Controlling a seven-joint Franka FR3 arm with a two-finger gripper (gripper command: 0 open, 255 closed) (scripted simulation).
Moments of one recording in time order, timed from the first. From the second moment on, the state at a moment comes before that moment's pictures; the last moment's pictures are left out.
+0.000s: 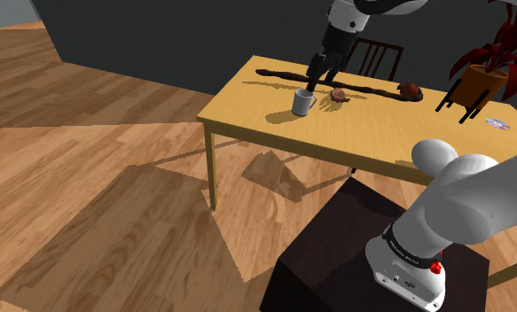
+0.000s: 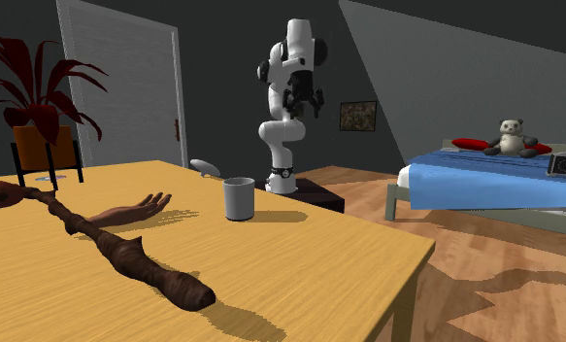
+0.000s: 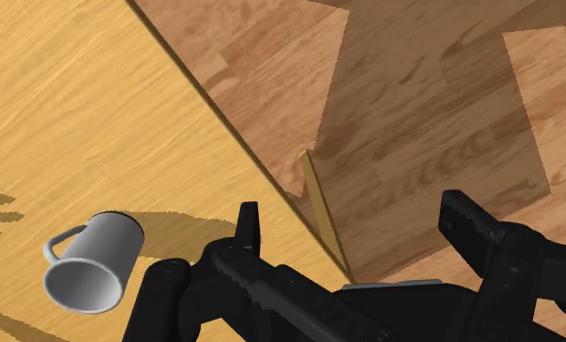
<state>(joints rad) -0.06 -0.51 -0.08 -2.29 0.02 1.88 -0.08</state>
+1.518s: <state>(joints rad) -0.19 0.29 -0.24 -1.77 0.02 2.08 -0.38</state>
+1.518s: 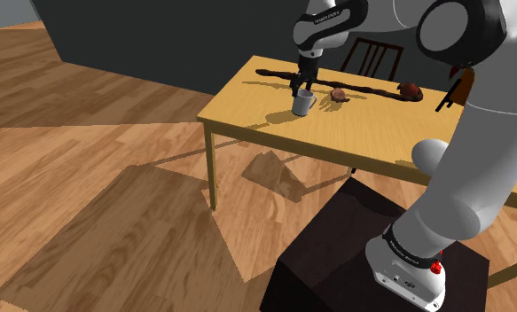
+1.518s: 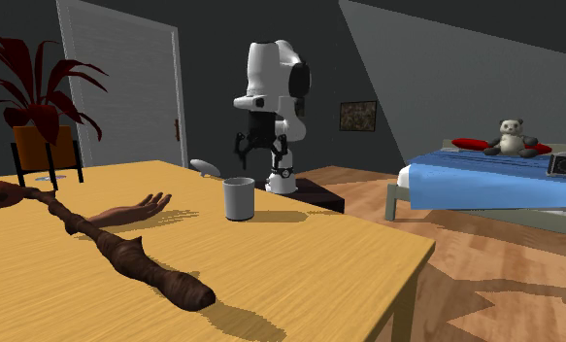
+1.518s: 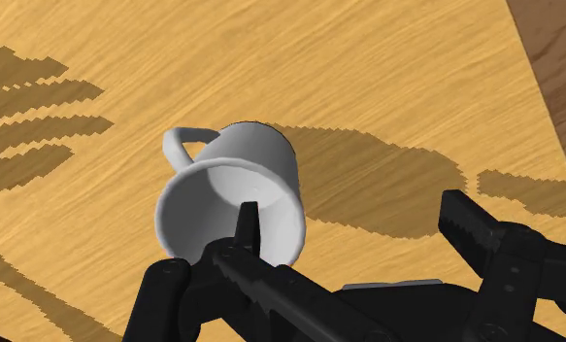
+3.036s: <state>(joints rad) -0.22 0.44 -0.24 -1.70 0.05 2.15 -0.41</state>
